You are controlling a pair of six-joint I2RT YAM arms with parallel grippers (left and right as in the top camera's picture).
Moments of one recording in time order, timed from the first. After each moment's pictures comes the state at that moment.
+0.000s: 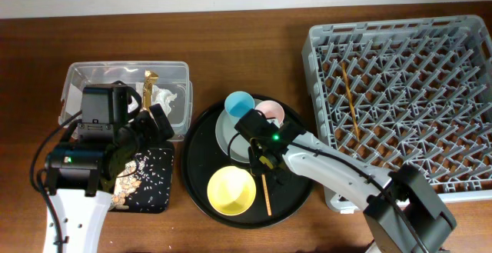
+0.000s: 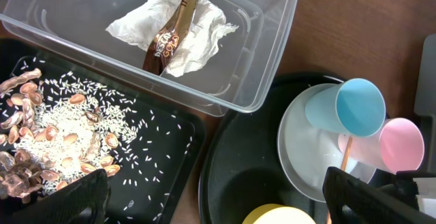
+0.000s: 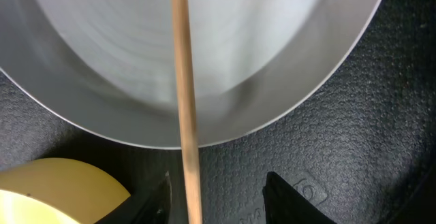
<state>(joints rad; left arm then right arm) -0.08 1.15 1.24 -1.07 -0.03 -0.46 0.74 1.74 1.11 -0.77 0.05 0.63</state>
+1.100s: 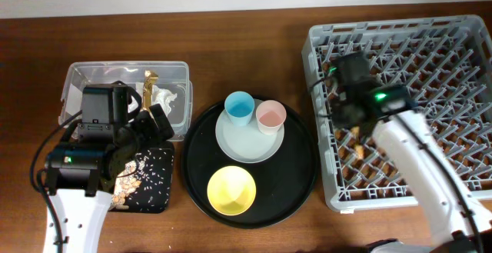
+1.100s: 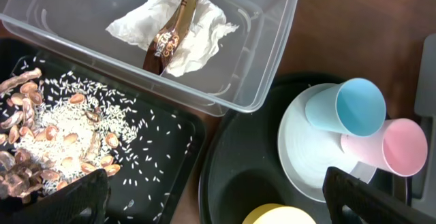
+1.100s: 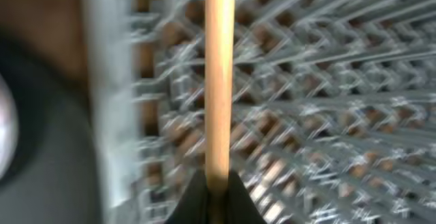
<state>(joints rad) -0.08 1.15 1.24 -1.07 -0.03 -0.46 0.20 1.48 1.28 -1.00 0.33 0.13</state>
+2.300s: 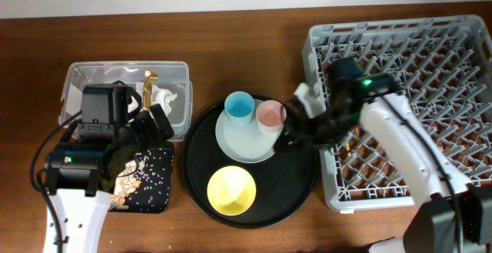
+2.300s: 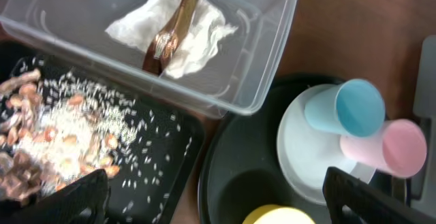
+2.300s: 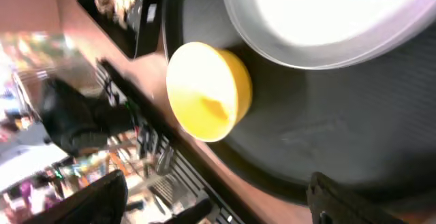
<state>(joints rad) -0.08 1.15 1.23 -1.05 -0.03 -0.46 0.27 1.62 1.29 -1.21 -0.76 -0.09</state>
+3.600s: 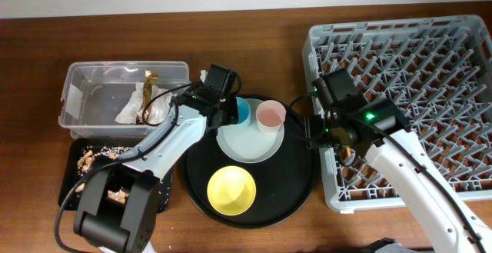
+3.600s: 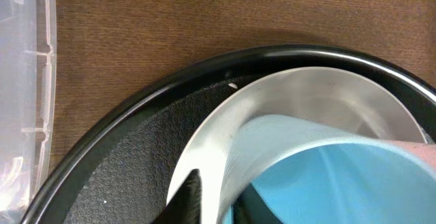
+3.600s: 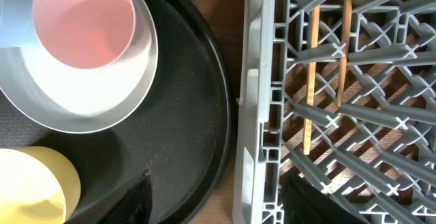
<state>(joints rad) -0.45 1.82 1.23 -0.54 -0.07 -0.48 0.39 1.39 1.25 -1.11 0.09 0.33</state>
